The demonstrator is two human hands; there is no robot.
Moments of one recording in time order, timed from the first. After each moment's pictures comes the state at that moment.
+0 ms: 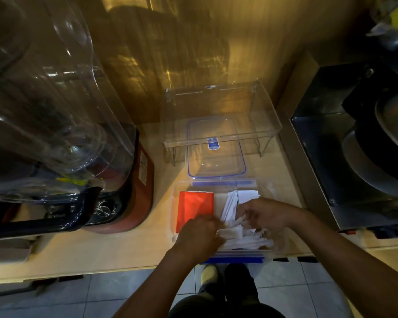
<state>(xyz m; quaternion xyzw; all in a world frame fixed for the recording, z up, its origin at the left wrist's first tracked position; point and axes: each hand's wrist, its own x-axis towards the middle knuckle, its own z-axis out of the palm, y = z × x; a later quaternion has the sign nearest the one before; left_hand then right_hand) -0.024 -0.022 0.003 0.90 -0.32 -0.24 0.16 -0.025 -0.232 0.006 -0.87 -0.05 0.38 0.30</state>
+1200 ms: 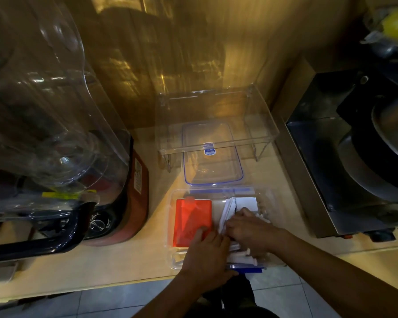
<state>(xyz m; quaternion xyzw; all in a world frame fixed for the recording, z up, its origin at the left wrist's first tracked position) -0.048 -0.025 -0.016 0.89 -0.44 -0.10 0.05 -0.032 -0.198 -0.023 -0.93 -0.28 0.25 0.00</state>
